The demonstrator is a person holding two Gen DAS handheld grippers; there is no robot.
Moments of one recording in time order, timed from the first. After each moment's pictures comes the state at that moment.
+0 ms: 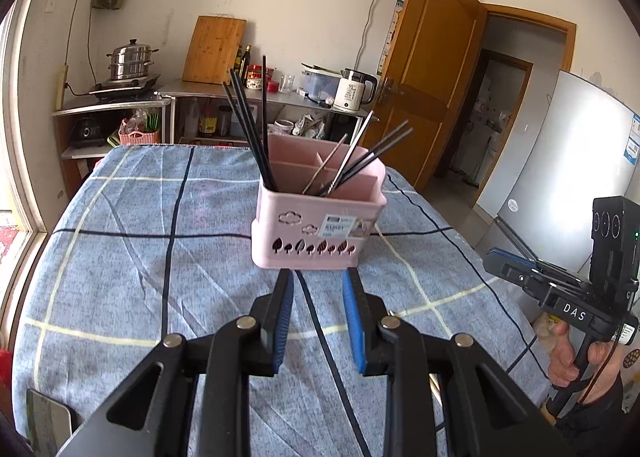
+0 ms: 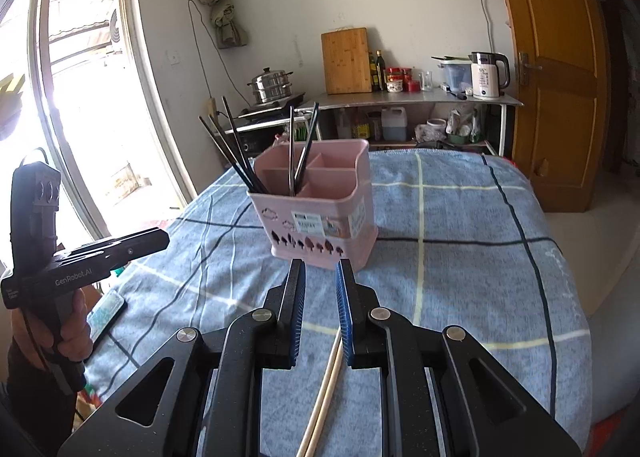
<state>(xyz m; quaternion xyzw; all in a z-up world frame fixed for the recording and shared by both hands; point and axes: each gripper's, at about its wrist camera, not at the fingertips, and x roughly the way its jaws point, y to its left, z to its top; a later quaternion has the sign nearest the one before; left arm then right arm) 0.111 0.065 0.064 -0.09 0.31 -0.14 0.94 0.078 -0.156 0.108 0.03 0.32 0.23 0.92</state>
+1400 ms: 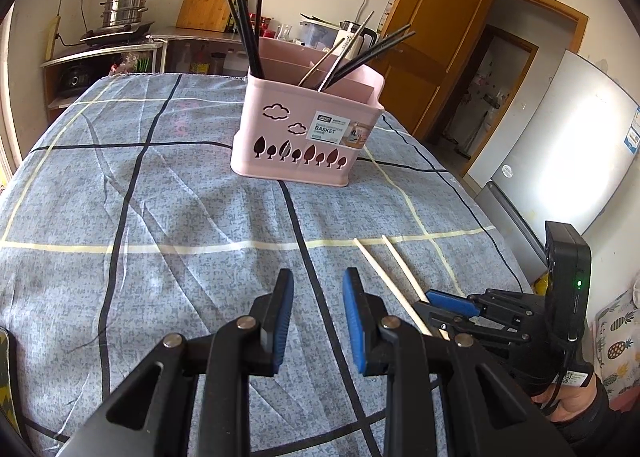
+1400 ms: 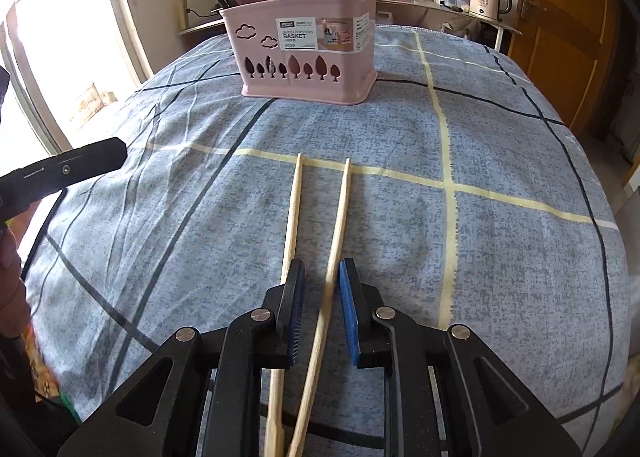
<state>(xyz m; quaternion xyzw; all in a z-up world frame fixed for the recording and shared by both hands) 0.098 0.049 0.001 -0.12 0.38 -0.16 0.90 0.059 -0.120 -0.001 -0.04 0.46 0.18 0.87</state>
